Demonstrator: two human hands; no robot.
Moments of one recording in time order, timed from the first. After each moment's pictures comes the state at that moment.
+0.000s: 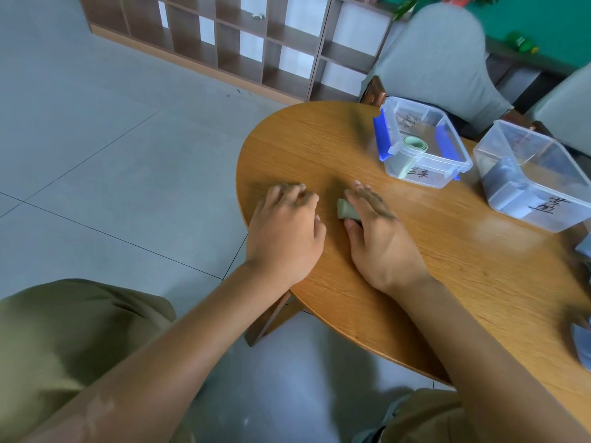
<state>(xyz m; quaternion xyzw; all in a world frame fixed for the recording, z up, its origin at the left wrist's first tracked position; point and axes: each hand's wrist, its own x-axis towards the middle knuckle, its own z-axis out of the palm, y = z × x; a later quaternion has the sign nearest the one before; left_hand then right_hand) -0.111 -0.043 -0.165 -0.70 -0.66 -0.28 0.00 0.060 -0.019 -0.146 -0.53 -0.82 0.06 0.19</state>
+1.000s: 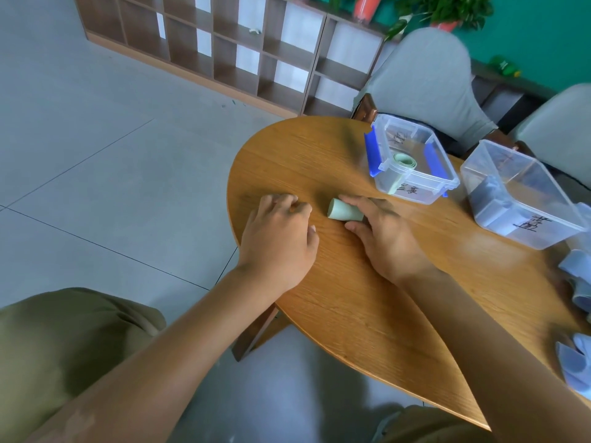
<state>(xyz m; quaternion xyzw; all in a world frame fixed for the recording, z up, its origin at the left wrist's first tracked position) -0.110 -0.035 -0.157 -0.70 -0.67 -0.26 -0.03 0.083 0.016 -0.136 -0.51 -0.83 0.09 0.21</state>
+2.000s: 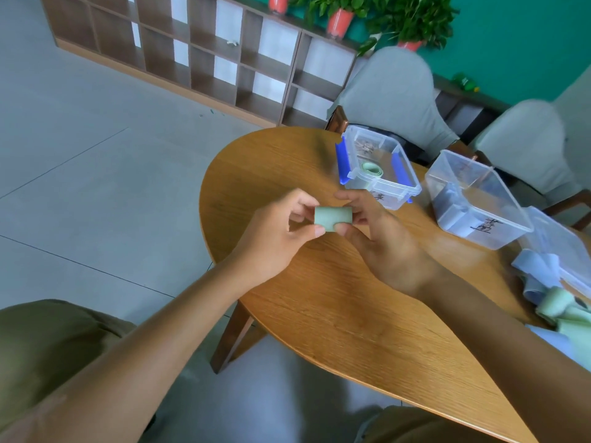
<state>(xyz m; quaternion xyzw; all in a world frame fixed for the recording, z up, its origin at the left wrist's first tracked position) -0.098 -0.022 -0.138 -0.66 -0.49 -0.46 -0.34 0.100 -0.015 -0.087 -0.50 -0.82 0.19 0.22</state>
